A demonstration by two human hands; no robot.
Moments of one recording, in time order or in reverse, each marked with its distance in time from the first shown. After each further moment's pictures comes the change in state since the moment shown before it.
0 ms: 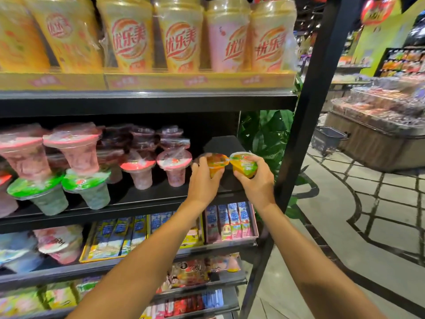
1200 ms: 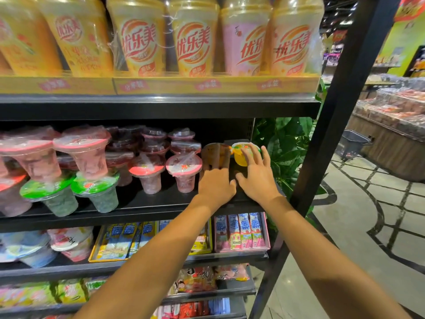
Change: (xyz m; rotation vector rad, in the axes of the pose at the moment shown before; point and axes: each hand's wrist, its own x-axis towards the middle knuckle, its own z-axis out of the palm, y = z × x) left_hand 0.019 0.025 -0.006 0.704 -0.291 -0.032; right_hand 0.045 -0.003 0.028 -0.573 -0.348 -0.205
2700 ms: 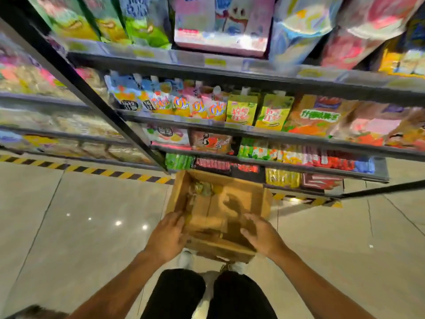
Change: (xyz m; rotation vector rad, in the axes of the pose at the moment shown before) left_hand -0.596 -0.750 0.230 -0.119 -0.582 -0.247; right_hand -0.515 -0.446 0.465 0.279 -1.203 0.411
